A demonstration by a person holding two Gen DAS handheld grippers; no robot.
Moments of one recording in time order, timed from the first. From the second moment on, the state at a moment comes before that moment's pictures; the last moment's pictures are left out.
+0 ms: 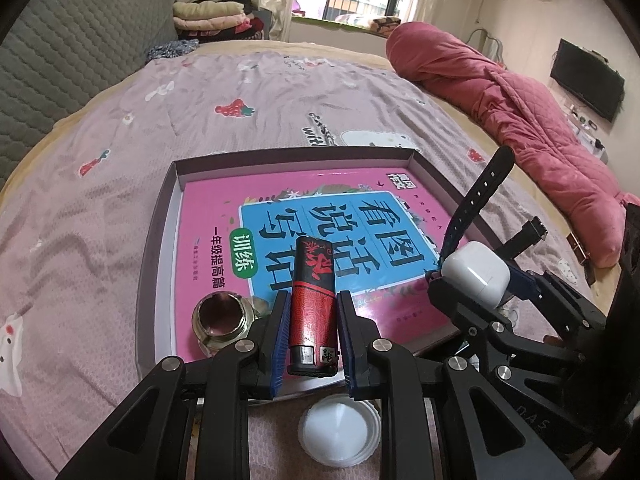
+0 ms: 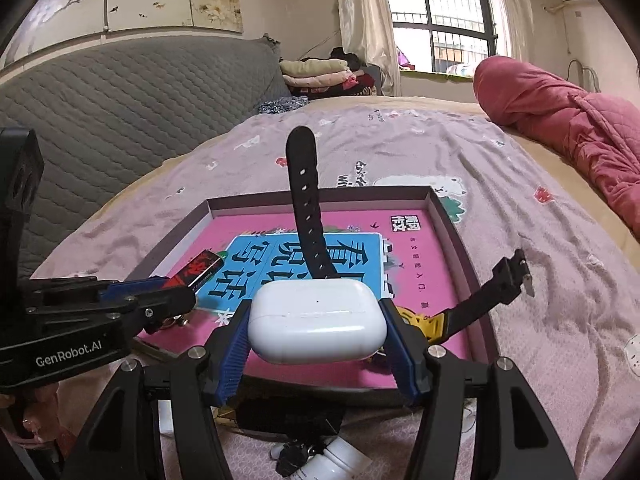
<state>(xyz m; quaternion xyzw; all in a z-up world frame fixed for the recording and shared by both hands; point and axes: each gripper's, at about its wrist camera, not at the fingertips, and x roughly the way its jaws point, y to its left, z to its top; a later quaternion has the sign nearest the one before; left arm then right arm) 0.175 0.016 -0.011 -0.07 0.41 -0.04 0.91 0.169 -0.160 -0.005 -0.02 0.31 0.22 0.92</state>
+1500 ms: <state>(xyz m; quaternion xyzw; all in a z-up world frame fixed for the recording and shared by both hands) 0.186 0.016 -0.032 -0.08 0.45 -0.03 0.89 0.175 -0.141 -0.016 -0.06 0.33 0.21 0.92</state>
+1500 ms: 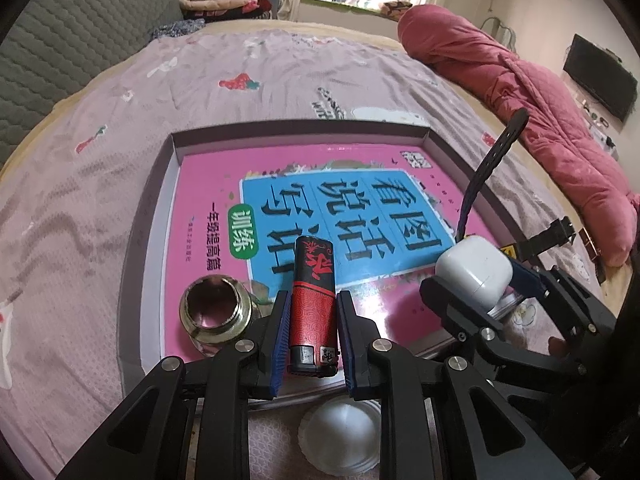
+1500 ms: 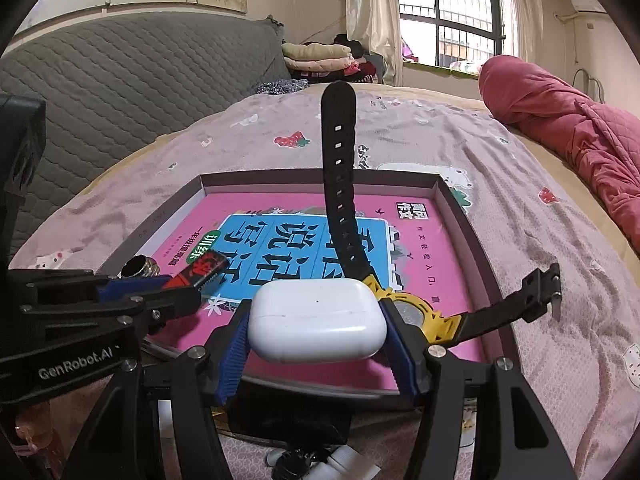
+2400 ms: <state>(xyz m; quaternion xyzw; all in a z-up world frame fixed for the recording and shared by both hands) 0.189 0.026 -0.039 -0.09 0.48 -0.02 0.87 0.175 -0.130 -0.018 -0.07 0.36 0.23 0.90</state>
